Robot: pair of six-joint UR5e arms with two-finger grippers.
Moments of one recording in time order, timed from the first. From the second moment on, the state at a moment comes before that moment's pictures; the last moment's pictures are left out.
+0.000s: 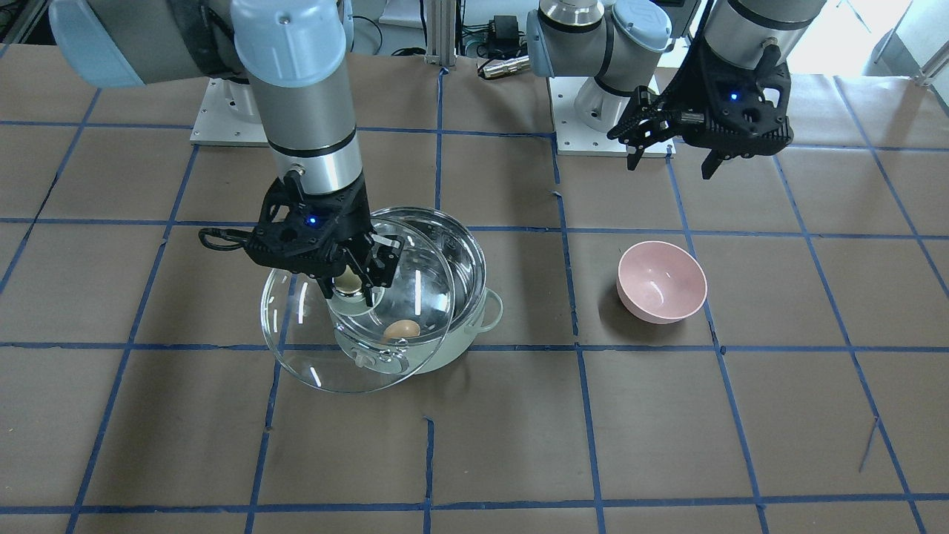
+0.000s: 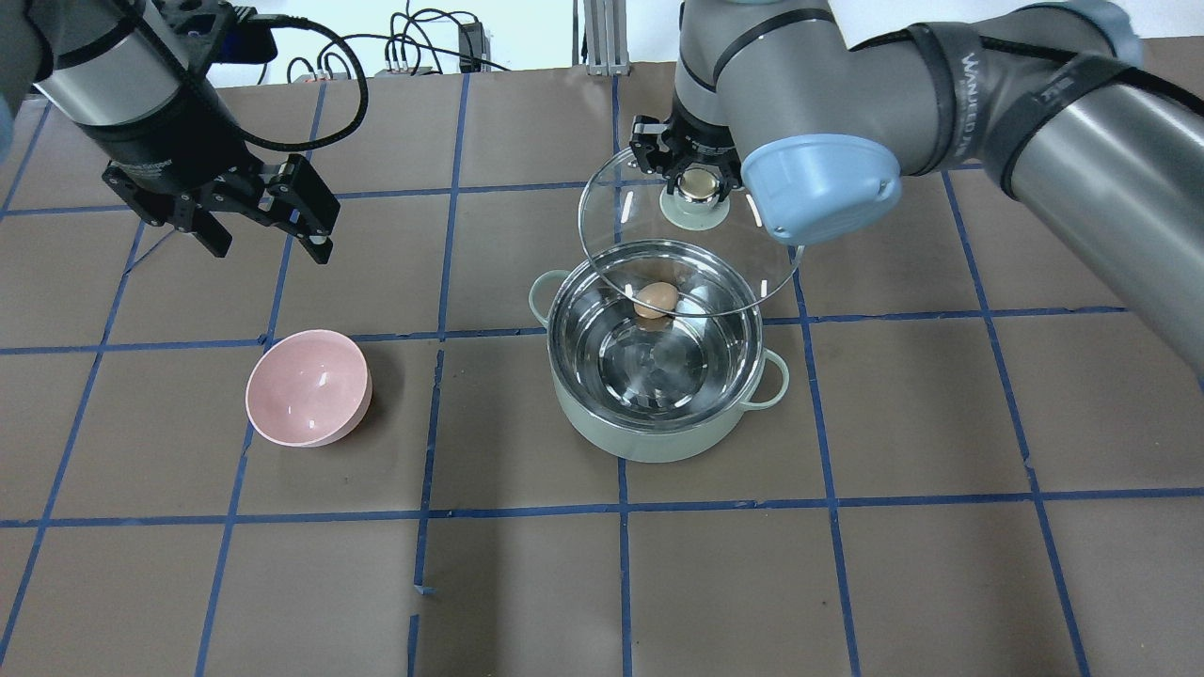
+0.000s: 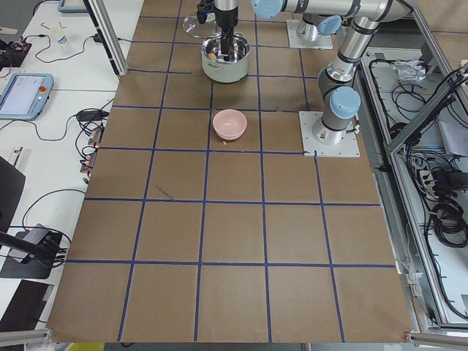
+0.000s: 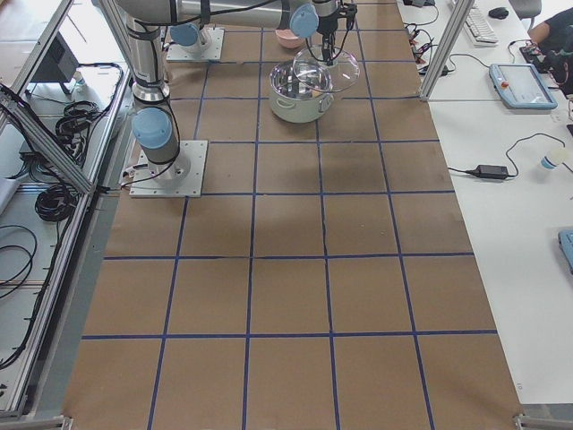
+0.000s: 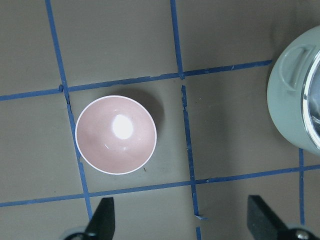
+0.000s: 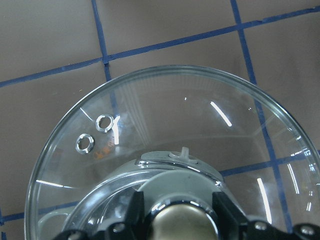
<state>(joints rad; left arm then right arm) -1.52 -1.51 -1.56 -1.67 1.58 0.18 1.85 -1.32 1.56 -2.04 -1.61 0.49</state>
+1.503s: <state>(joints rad) -1.51 -1.48 -1.58 -1.60 1.58 0.20 1.96 -1.38 1.72 -2.05 -1.65 0.69</state>
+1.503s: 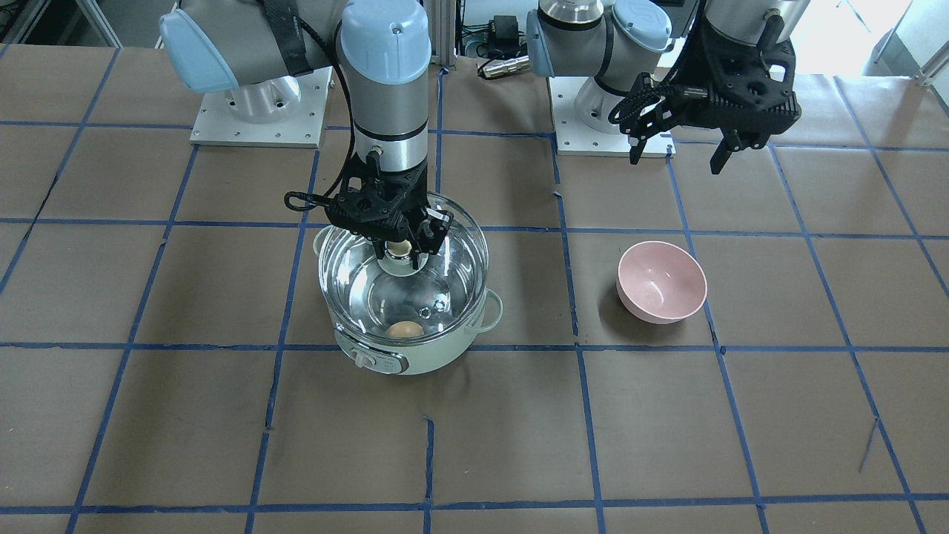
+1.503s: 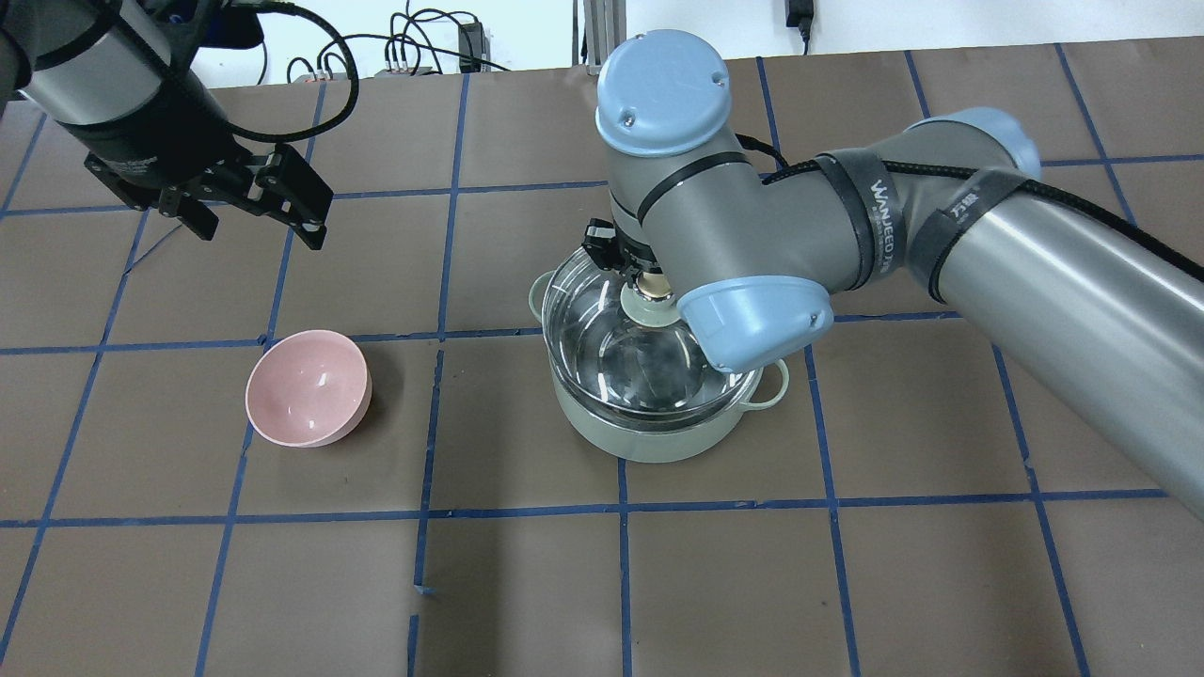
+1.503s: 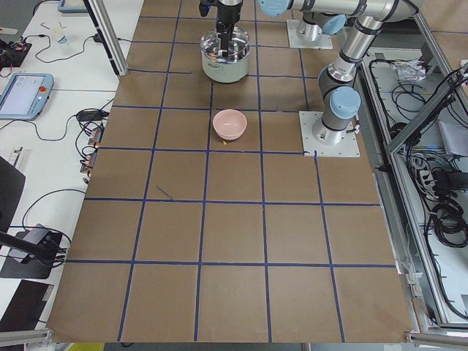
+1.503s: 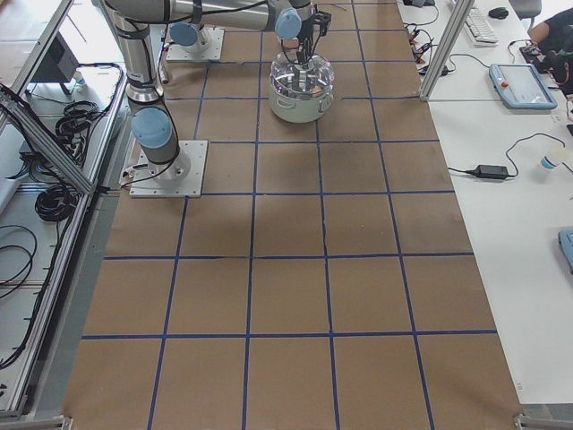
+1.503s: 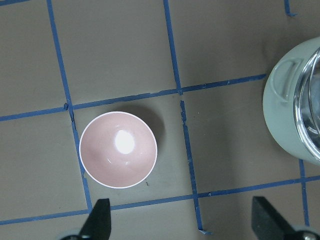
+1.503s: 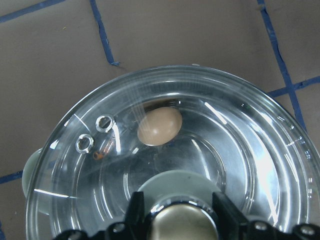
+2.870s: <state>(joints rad) -1.51 -1.50 -1.56 -1.63 1.58 0.13 1.97 -1.37 1.72 -2.05 -1.64 0.69</state>
